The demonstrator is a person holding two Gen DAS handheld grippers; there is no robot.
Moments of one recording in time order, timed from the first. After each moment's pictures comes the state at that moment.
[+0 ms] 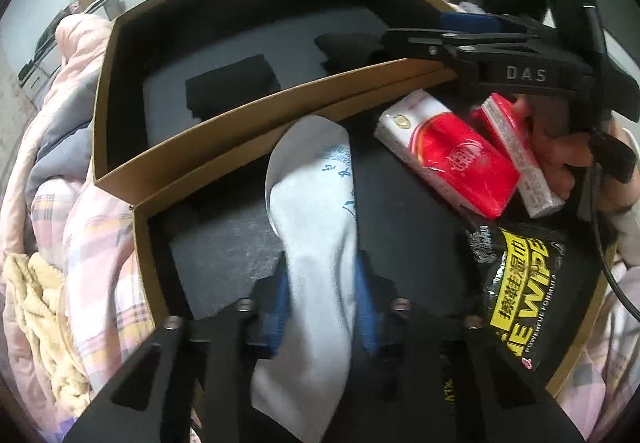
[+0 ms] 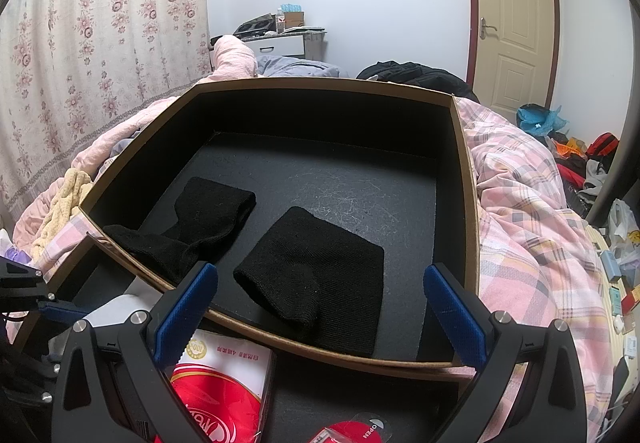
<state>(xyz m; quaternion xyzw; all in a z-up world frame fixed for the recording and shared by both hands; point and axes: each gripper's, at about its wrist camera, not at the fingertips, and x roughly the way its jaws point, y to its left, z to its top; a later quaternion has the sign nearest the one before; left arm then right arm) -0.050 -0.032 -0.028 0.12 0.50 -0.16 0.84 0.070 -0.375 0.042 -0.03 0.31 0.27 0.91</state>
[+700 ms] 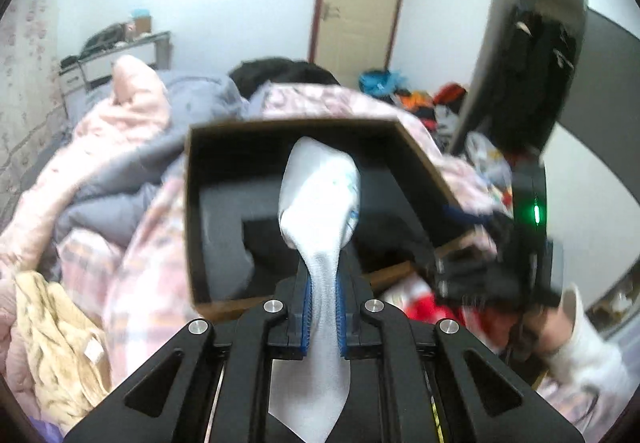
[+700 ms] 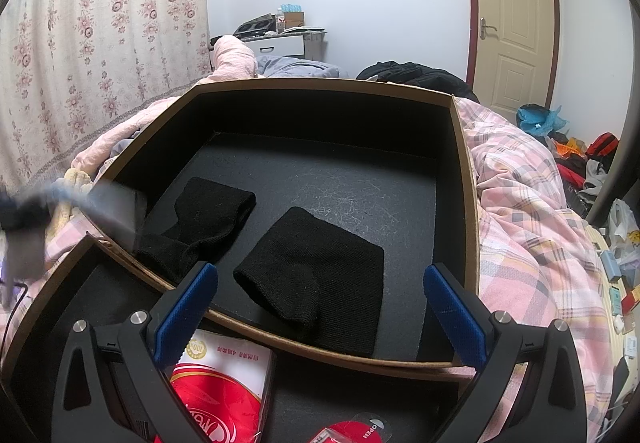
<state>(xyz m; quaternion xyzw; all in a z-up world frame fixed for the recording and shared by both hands) -0.026 0.009 0.086 -0.02 0.34 -0.14 0.93 0.070 -0.375 0.042 -0.03 0.31 0.27 0.91</state>
